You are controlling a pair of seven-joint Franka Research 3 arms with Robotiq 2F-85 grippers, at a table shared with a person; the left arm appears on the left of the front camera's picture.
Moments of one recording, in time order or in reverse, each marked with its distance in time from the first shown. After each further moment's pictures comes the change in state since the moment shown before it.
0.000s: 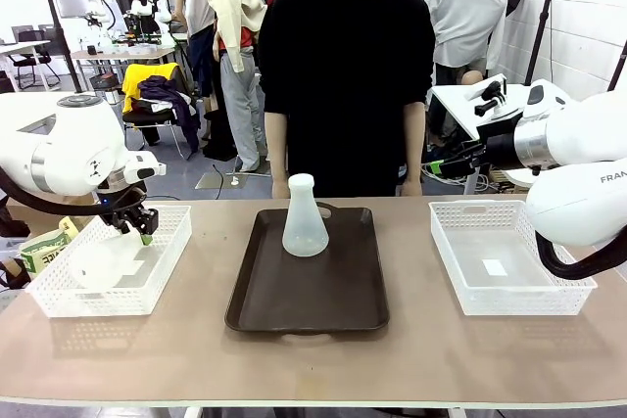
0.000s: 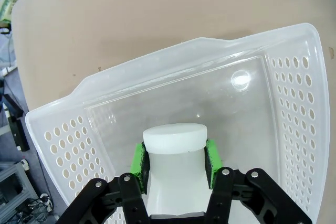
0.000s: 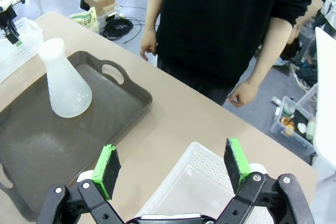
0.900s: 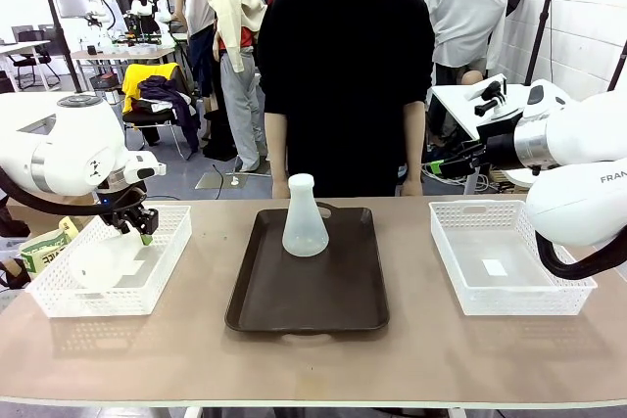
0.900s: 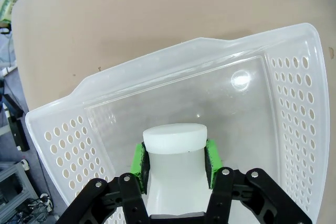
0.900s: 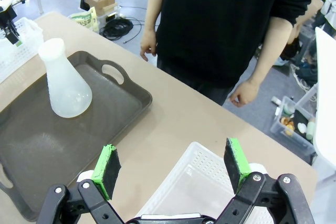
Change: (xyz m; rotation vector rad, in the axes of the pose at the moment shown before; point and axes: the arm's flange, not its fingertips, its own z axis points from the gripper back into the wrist) left arm 0.000 0.000 0.000 0.000 0.000 0.000; right arm 0.000 0.000 0.000 0.000 0.000 0.000
